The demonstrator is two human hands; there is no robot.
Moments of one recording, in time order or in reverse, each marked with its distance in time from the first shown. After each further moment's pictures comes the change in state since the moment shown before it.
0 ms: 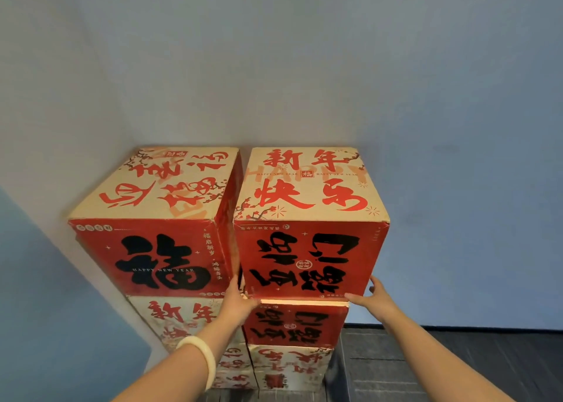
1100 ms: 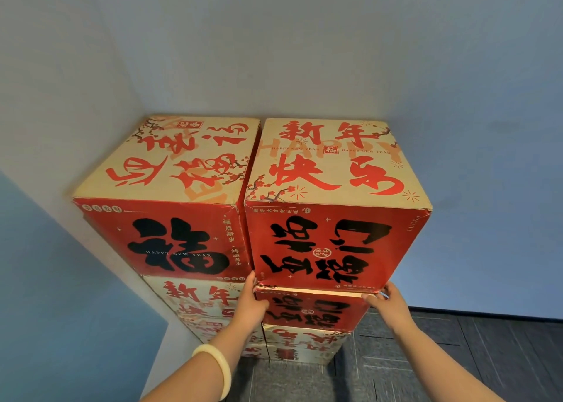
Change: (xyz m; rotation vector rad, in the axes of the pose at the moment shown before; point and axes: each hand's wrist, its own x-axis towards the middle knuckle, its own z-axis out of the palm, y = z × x) left_hand 0.042 -0.064 0.002 -0.167 -0.006 -0.051; right_hand 0.025 0.034 0.047 0.048 0.139 0.003
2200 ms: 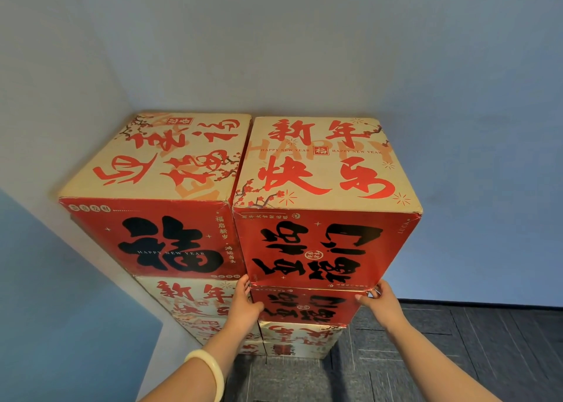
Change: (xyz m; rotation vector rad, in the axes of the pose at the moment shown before) left_hand 0.009 -0.025 -0.003 -0.034 0.002 0.026; right_hand 0.003 0.017 0.005 0.051 -0.018 -0.010
